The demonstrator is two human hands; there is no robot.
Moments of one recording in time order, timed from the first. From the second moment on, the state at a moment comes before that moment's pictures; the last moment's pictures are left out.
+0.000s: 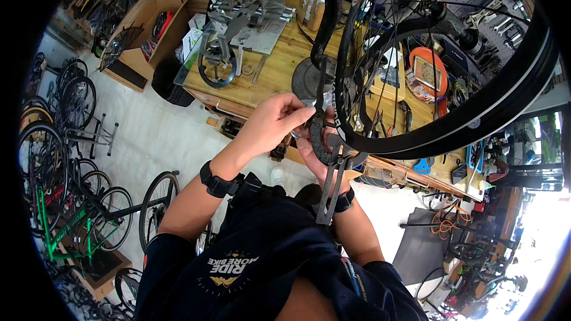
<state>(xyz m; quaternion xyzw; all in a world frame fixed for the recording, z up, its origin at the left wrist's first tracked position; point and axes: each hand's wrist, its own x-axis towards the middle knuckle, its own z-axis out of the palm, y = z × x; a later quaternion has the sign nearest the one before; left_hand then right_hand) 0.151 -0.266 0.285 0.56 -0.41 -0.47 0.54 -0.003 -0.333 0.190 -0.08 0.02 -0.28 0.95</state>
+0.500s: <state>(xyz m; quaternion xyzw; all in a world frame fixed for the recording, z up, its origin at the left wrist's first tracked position) 0.156 -0.269 0.288 0.56 -0.42 -0.50 0.52 -0.013 -0.332 0.213 -0.15 0.02 -0.28 0.95</state>
